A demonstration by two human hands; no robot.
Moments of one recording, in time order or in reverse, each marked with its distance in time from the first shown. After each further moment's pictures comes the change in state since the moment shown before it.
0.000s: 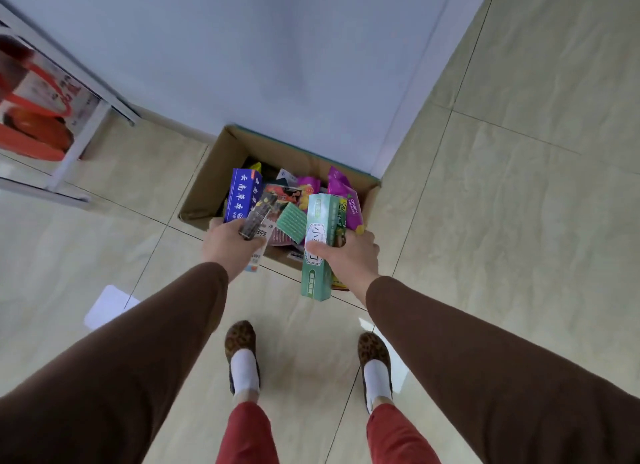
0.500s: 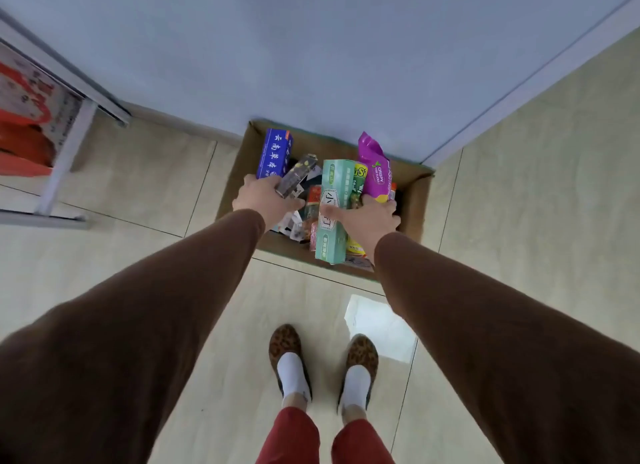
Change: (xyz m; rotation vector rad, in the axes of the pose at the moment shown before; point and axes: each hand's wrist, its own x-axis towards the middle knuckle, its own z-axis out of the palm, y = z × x) left_hand 0.156 -0.025 -0.049 0.112 -0.201 0.182; right_hand 0.077 -0.114 0.096 -0.068 0.118 0.276
